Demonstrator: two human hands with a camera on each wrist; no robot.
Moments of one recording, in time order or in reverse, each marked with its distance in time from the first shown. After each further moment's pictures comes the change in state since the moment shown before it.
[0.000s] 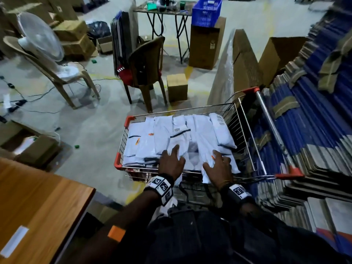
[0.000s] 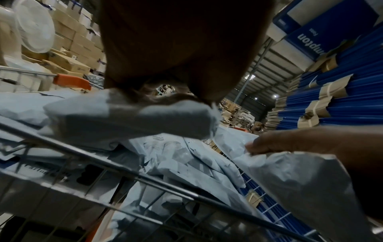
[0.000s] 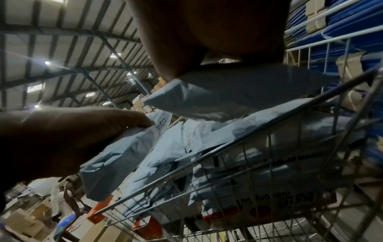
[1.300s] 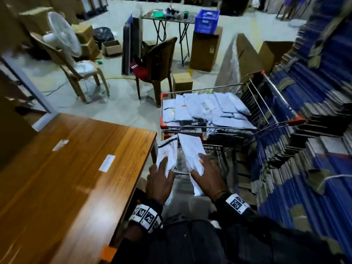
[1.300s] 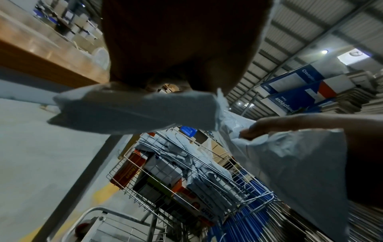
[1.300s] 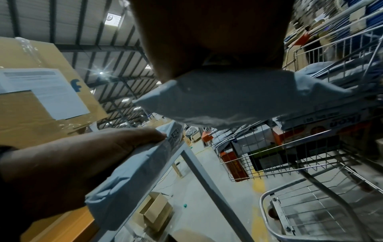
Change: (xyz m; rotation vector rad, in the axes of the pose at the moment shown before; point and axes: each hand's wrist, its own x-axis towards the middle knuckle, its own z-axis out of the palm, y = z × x) left_hand -0.310 -0.261 -0.080 -0.231 0.124 0.053; right_hand -0.361 -0.077 0.124 -0.018 -0.002 -0.229
